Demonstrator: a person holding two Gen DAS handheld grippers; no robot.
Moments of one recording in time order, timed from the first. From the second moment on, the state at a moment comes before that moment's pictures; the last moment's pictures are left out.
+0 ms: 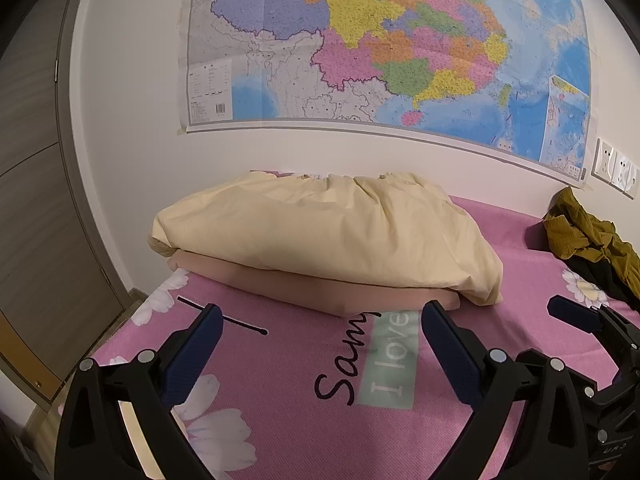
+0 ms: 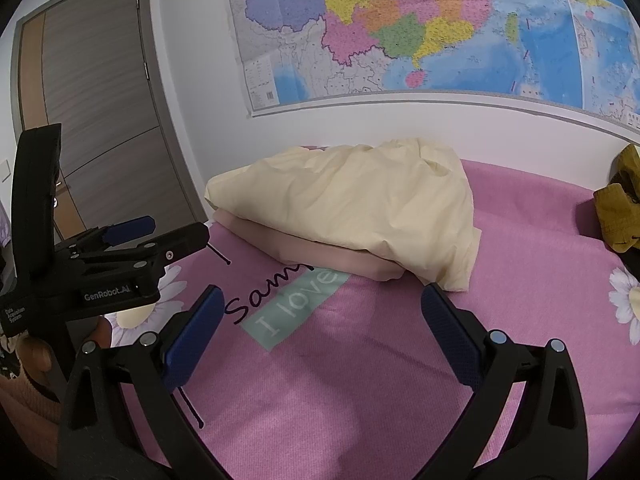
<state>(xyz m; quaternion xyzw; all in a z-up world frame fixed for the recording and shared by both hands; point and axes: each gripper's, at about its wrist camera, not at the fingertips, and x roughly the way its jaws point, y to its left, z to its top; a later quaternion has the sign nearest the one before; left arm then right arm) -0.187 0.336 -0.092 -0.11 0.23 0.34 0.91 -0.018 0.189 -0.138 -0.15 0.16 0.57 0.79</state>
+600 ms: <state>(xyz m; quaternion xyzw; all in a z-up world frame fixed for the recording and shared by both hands) -0.184 0.337 -0.096 -0.11 0.24 0.33 0.91 -0.016 0.189 -0.139 -0.15 0.16 0.57 0.79</state>
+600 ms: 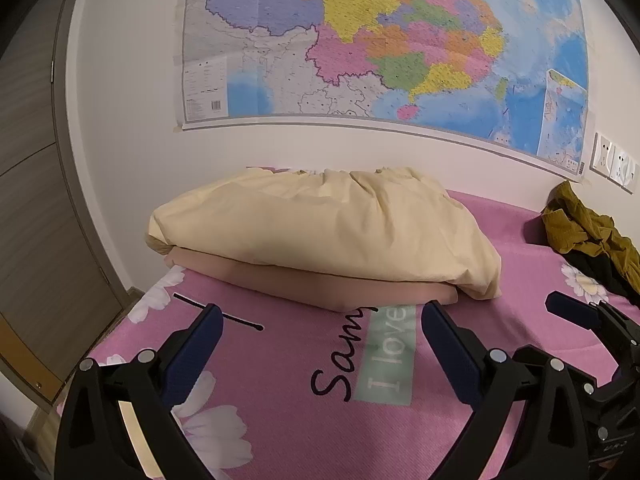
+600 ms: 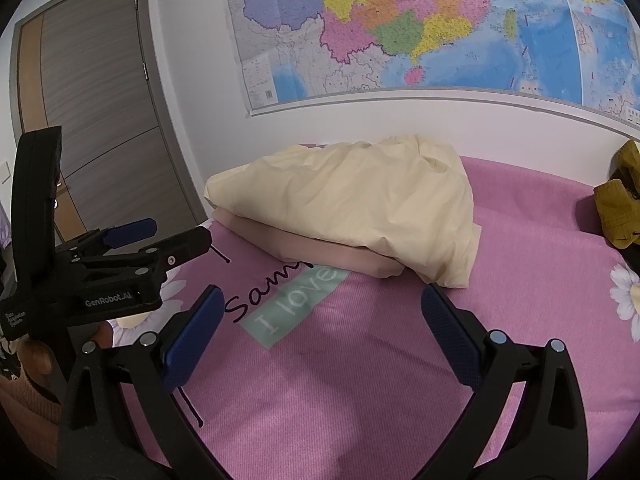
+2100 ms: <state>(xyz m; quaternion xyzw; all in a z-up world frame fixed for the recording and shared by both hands) -0.182 0.335 -0.102 -0.12 0.25 0.33 0.90 -0.014 0.190 -0.141 -0.14 0.17 0.56 0.80</state>
